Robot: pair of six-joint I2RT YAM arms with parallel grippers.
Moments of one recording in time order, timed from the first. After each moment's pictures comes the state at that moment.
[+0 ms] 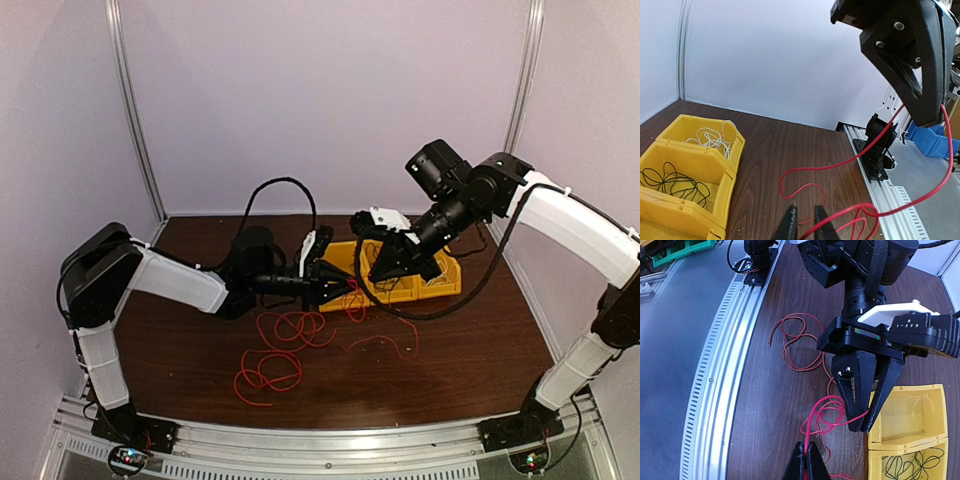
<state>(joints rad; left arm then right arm) -0.83 1.90 1.01 0.86 0.78 -0.19 0.76 1.56 1.66 -1.11 -0.60 -0.78</state>
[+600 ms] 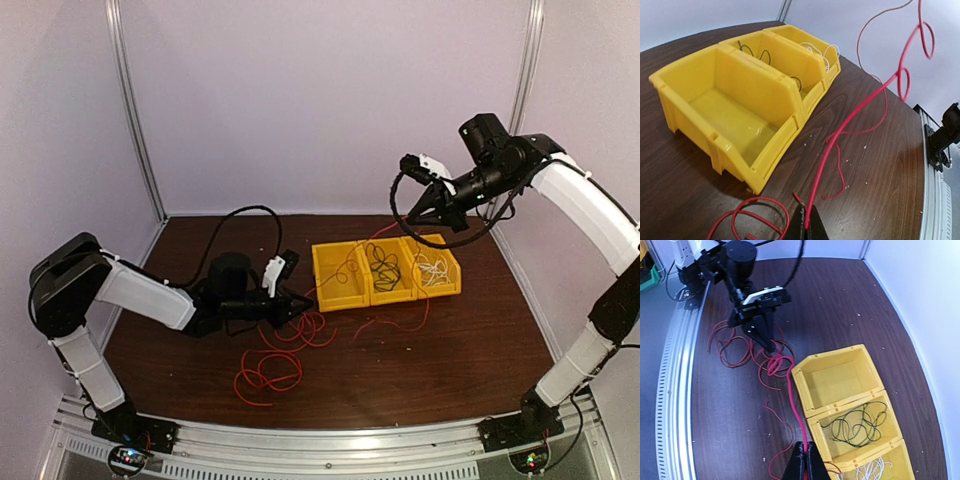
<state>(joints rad) -0.78 1.73 0.75 0.62 0.39 -0.24 0.45 1.57 1.76 -1.12 -0.66 -0.80</state>
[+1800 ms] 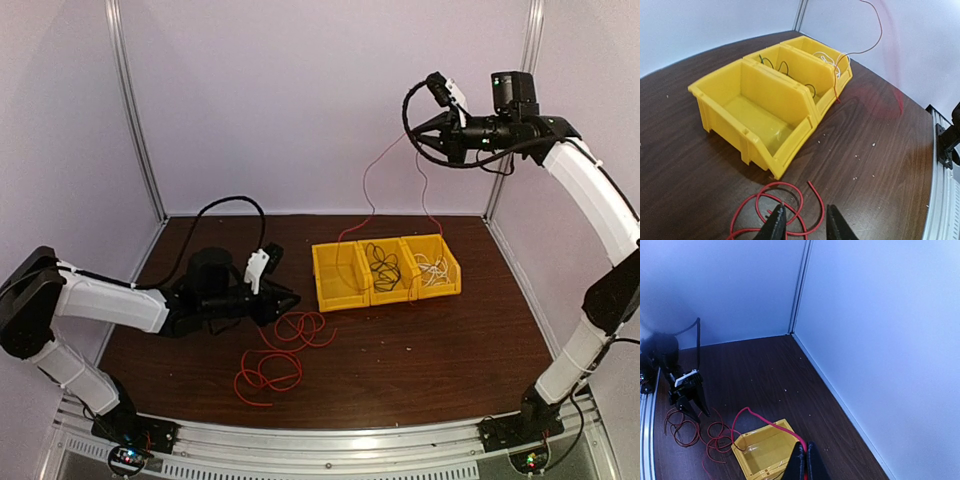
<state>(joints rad) -0.79 1.49 0.64 0.48 0.26 -0.18 0.29 1.62 1.94 -0.68 -0.72 -0.46</state>
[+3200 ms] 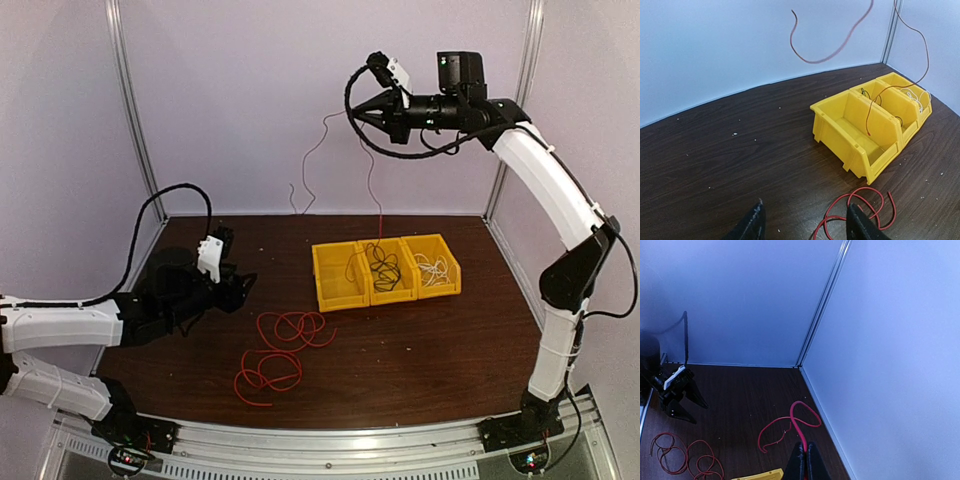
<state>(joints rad) -0.78 1.15 0.55 0.29 -0.22 -0.14 0.51 1.92 2.36 -0.63 -0.64 -0.47</state>
